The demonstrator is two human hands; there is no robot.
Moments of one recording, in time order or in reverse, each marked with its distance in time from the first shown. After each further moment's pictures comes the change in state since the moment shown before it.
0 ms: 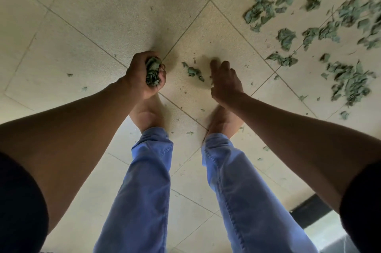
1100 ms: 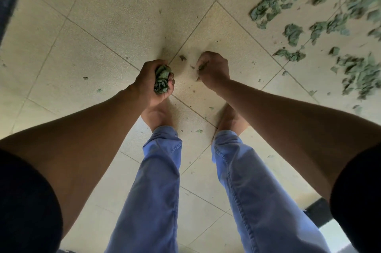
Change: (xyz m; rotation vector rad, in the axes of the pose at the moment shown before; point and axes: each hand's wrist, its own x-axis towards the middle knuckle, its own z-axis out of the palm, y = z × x) left_hand -0.018 -0.009 -0.008 0.069 0.011 -0.039; right_hand 0.029 -0.050 -0.002 0.725 0.051 0.204
